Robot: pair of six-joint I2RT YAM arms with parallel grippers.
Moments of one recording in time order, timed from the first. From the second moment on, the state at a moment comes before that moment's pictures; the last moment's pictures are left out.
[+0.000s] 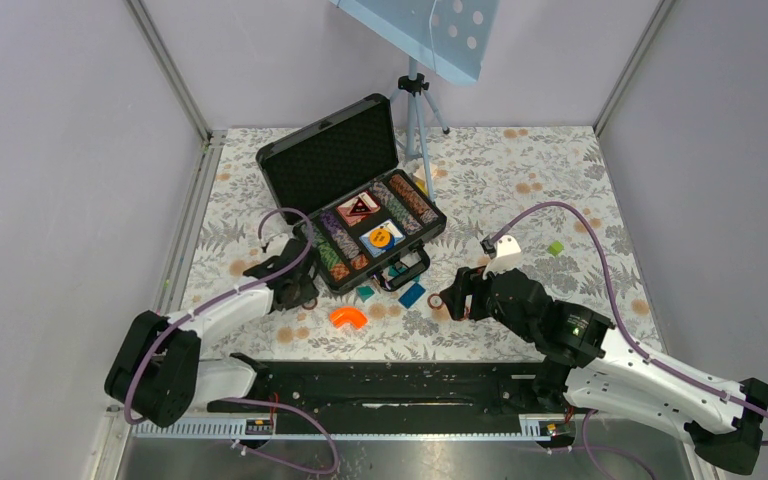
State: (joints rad) left arm -0.45 1.24 0.55 -0.43 -0.31 -0.85; right arm 1.02 0.68 0.64 -0.50 0.36 0.61
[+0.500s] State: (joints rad) left arm -0.57 1.17 0.53 -0.55 -0.32 -0.90; right arm 1.02 0.68 0.64 -0.50 0.36 0.61
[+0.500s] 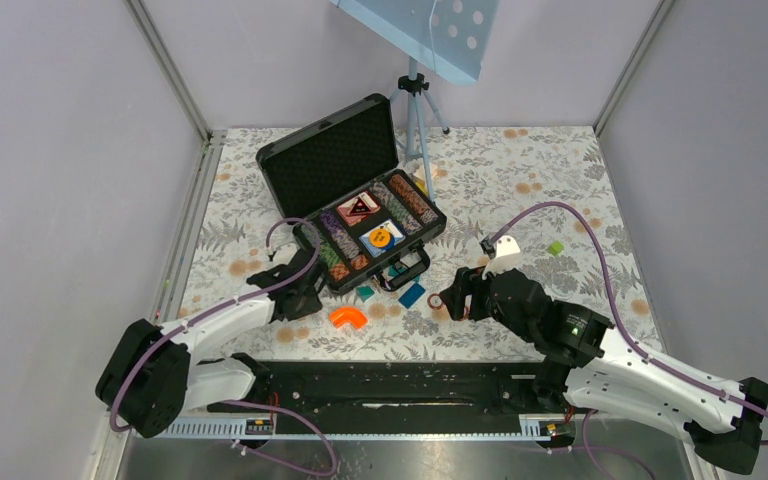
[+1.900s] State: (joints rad) left arm -0.35 0.76 1.21 -0.99 -0.42 -0.45; right arm 1.02 0.98 0.71 -0.47 0.29 0.65
